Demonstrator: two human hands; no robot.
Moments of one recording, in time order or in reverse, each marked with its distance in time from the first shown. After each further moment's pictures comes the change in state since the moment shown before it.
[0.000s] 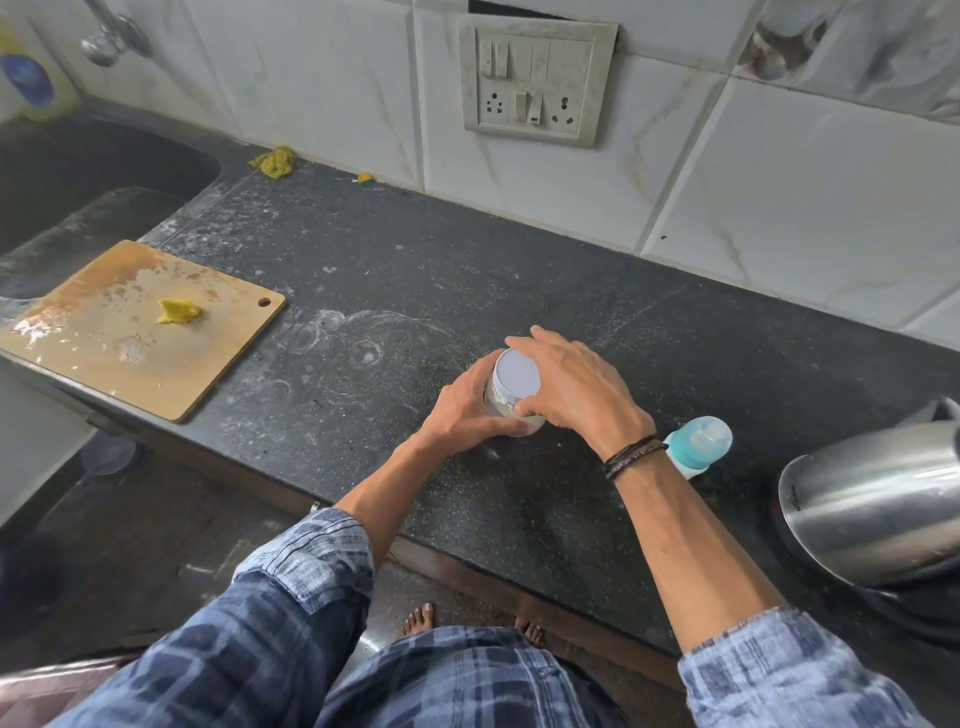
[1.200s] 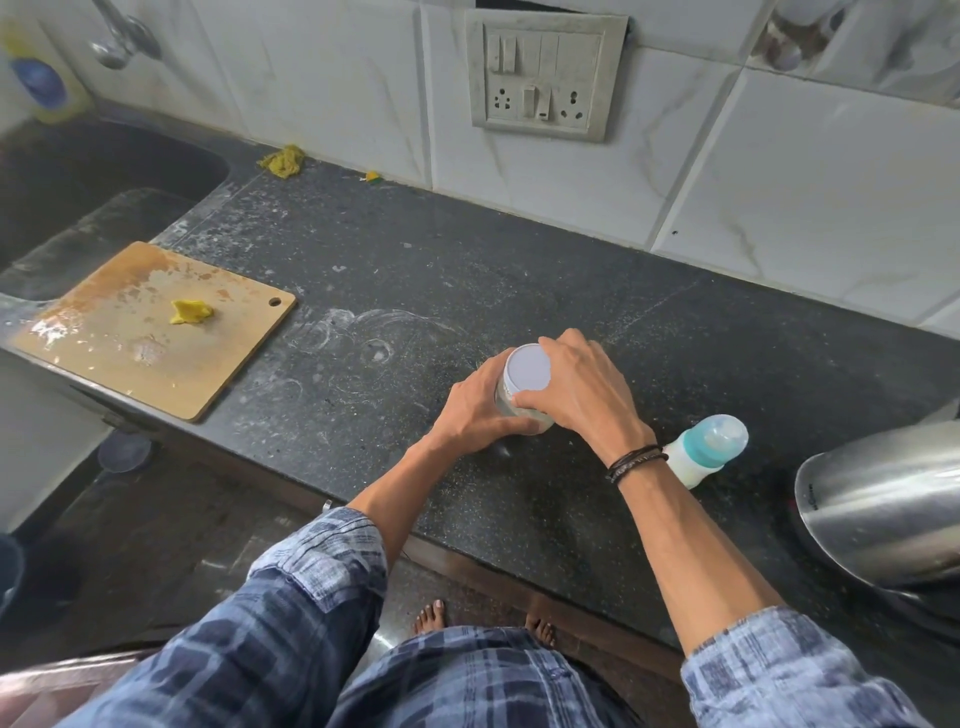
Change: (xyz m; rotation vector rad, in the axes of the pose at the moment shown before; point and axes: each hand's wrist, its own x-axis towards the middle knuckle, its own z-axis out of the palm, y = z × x) left_hand -0.004 0.009 0.000 0.036 0.006 0.027; right_hand 0.009 0.008 0.025 0.031 0.128 0.062
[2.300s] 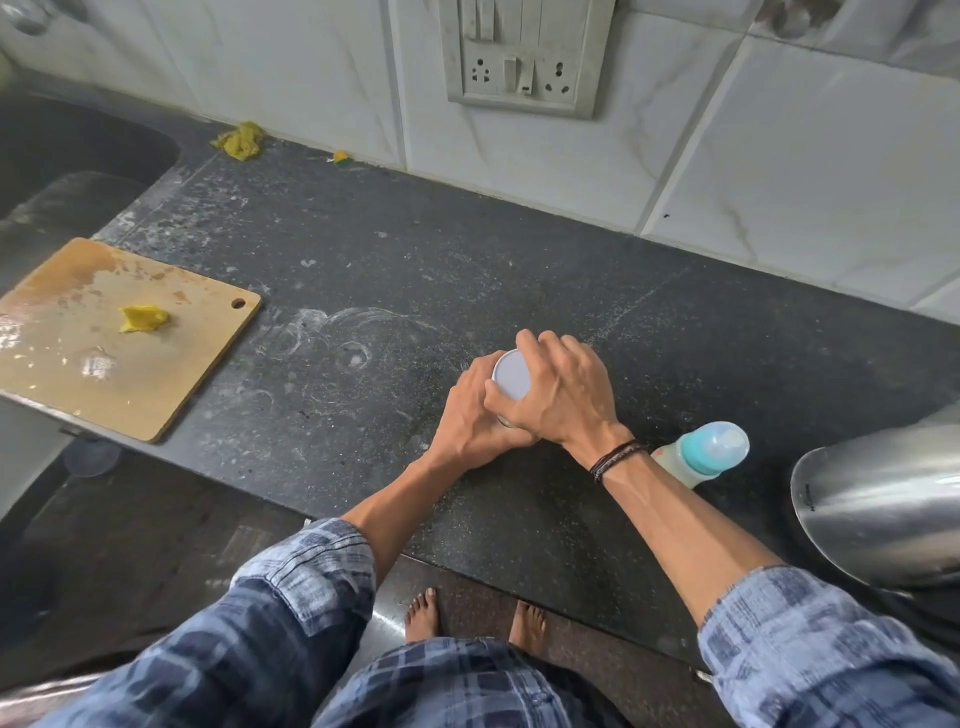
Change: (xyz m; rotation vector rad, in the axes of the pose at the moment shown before) left_hand 0.014 -0.012 0.021 0.004 0.119 0.068; right_hand 0.022 0.008 0.034 -0.149 0.344 -0.211
